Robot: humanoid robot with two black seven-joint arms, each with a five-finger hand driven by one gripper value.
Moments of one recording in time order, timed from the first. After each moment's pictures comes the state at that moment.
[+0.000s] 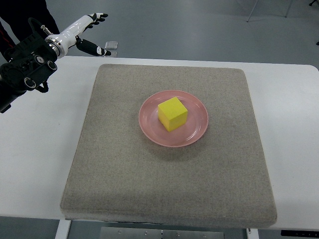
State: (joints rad) left arm -1.15 0.29 -0.16 -0.38 0.78 0.07 -0.33; right arm 0.03 0.00 -0.10 0.14 -0.07 -0.08 0.01
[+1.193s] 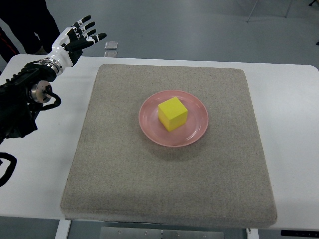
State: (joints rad) left arm -1.04 0.21 -0.46 -0.24 0.11 -0.29 -0.34; right arm 0.03 0.00 -0.10 0.14 -0.07 -0.08 0.01
